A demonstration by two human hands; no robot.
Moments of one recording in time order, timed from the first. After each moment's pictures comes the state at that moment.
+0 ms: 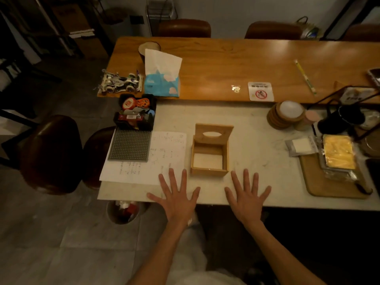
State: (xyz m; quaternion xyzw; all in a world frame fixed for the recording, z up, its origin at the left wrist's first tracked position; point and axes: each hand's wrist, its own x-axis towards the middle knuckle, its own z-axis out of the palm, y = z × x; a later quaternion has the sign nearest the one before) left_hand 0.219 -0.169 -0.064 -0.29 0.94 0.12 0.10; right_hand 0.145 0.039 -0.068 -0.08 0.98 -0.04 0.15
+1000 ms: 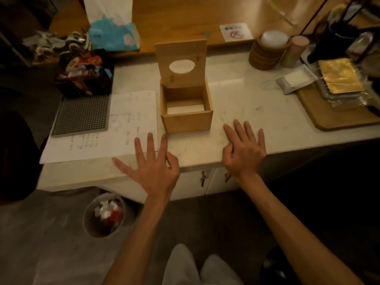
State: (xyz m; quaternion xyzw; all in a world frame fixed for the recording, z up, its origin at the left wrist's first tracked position) left_hand 0.215 -0.173 -0.136 -0.19 0.94 0.05 -0.26; right_hand 0.145 0.033 -0.121 -0.09 0.97 -0.15 -0.19
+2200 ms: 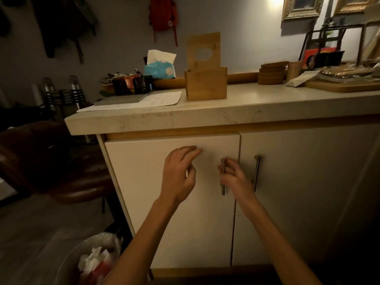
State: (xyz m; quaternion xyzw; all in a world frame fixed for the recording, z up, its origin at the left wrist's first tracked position) left_hand 0.286 -0.170 -0.280 0.12 0.87 0.22 -0.42; right_hand 0.230 -0.002 -0.313 -0.12 0.67 -0.73 0.05
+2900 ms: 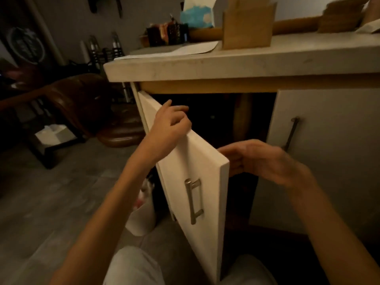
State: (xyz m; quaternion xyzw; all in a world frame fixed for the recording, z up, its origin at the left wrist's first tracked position) left_hand 0.393 -0.194 -0.226 -0.06 0.90 0.36 -0.23; right_hand 0.284 0.022 -0.278 -0.50 0.49 -0.60 0.40
